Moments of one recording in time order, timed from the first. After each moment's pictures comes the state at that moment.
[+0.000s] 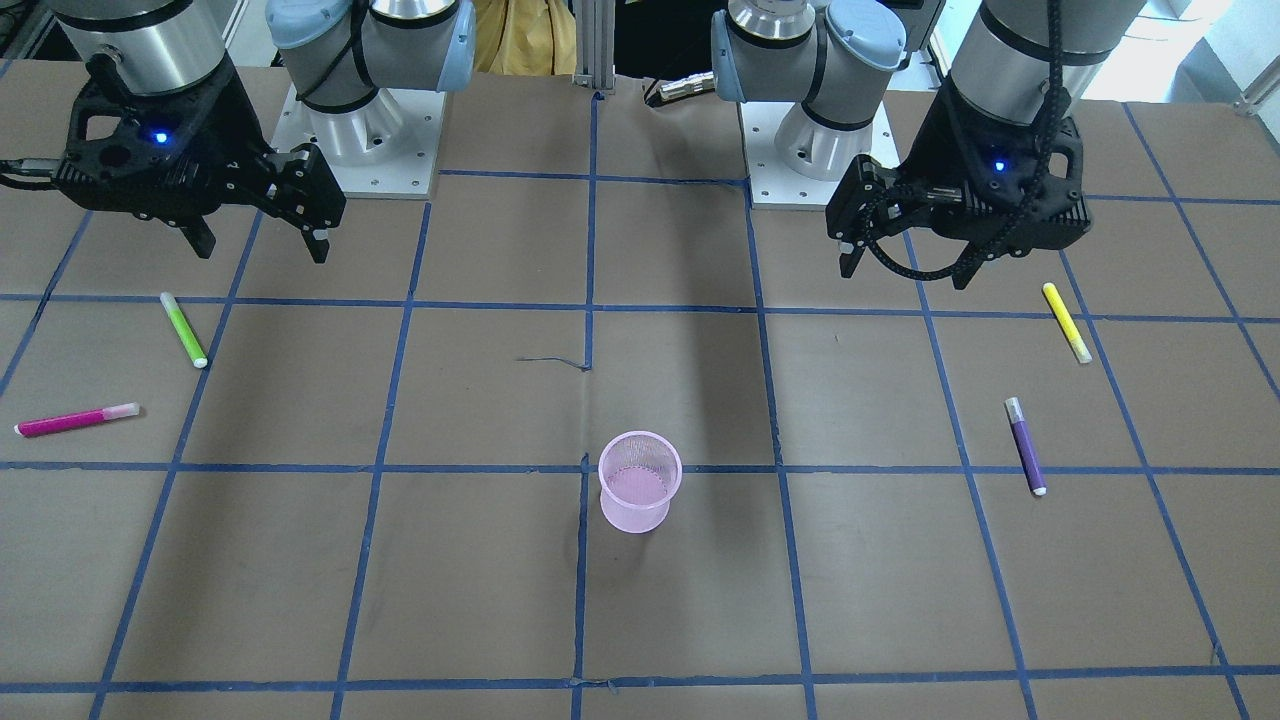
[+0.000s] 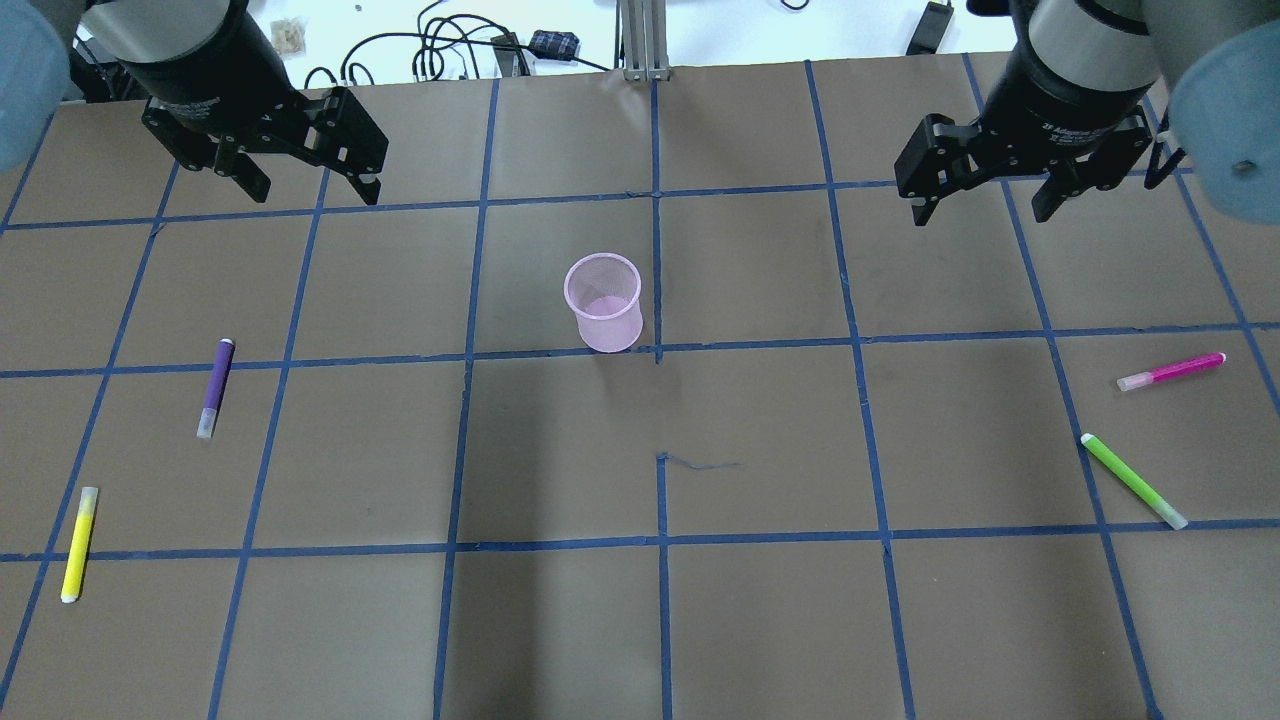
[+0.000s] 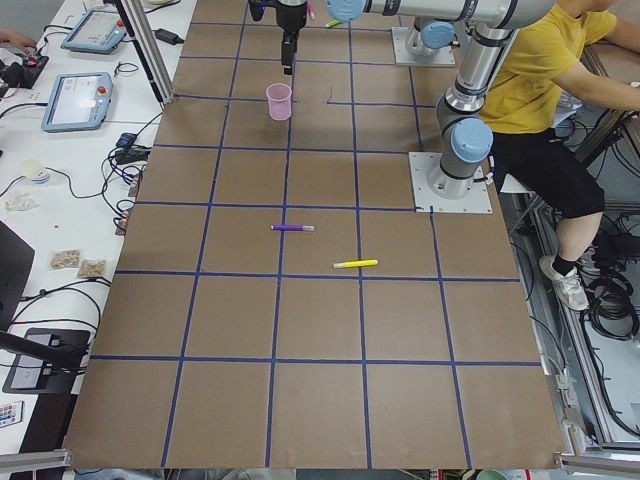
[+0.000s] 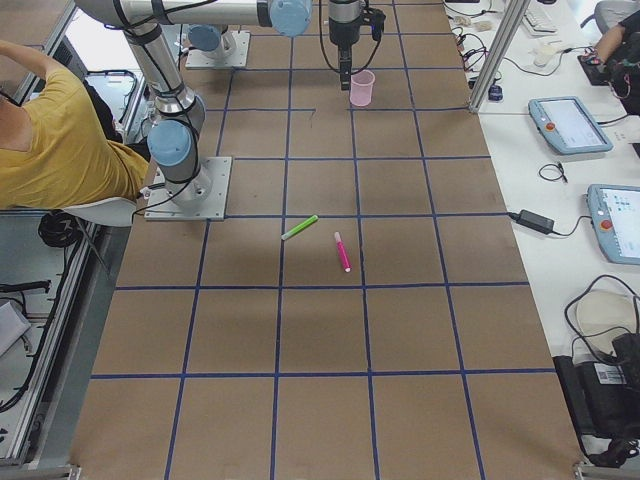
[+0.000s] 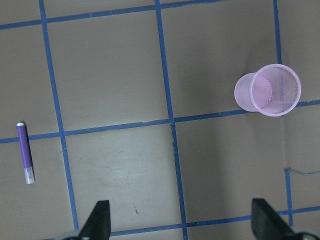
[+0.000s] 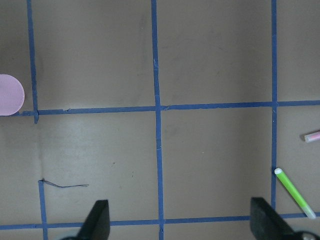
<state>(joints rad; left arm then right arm) -1.54 -1.61 -1.47 -1.58 1.56 0.12 1.54 -1.62 1.61 -1.65 -1.58 -0.01</state>
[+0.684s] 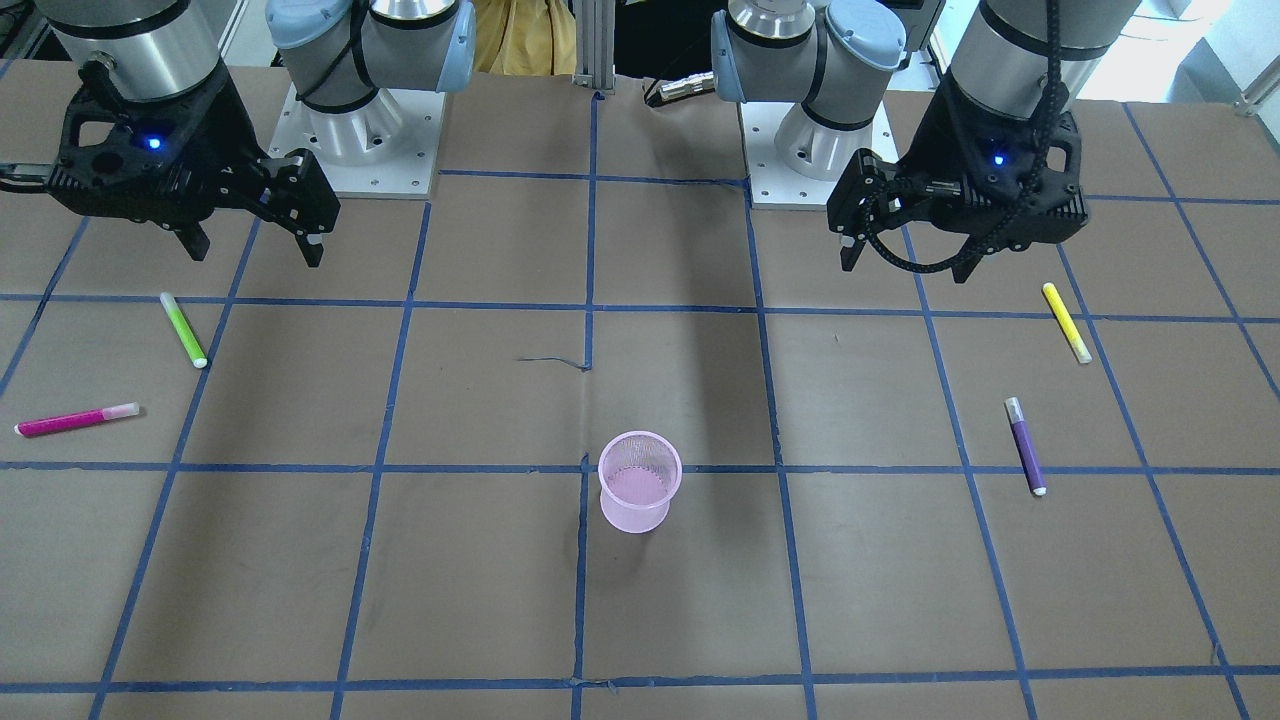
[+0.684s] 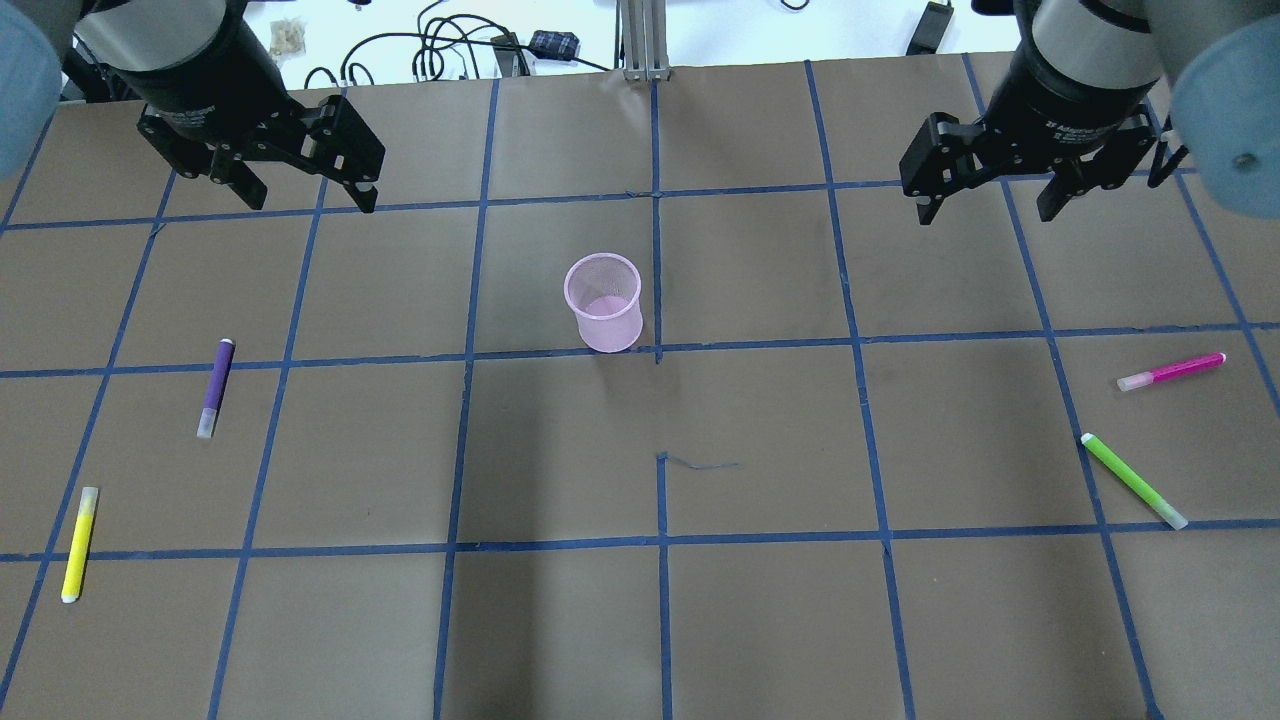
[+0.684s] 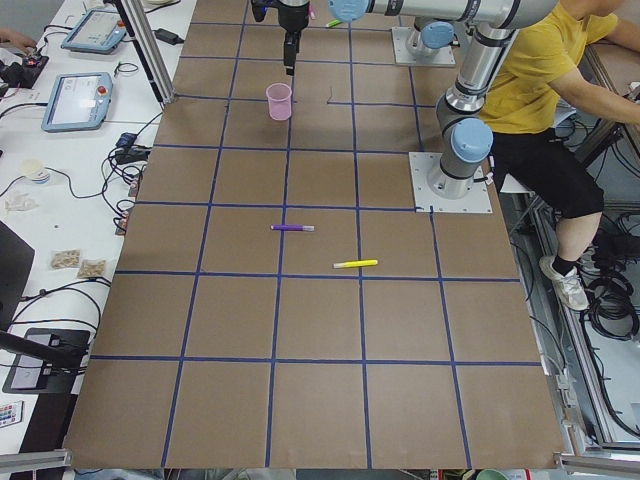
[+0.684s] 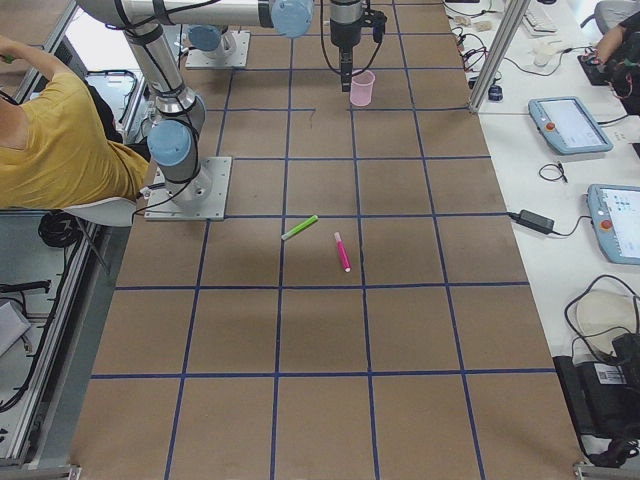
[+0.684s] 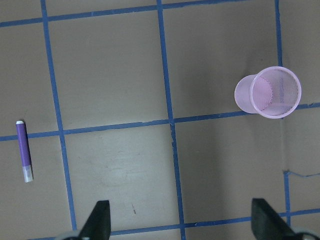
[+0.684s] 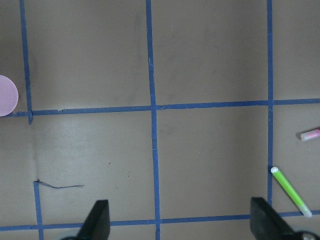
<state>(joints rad) -1.52 -1.60 -1.49 -1.59 1.56 0.17 1.53 -1.61 1.61 -1.64 -1.59 -0.02</state>
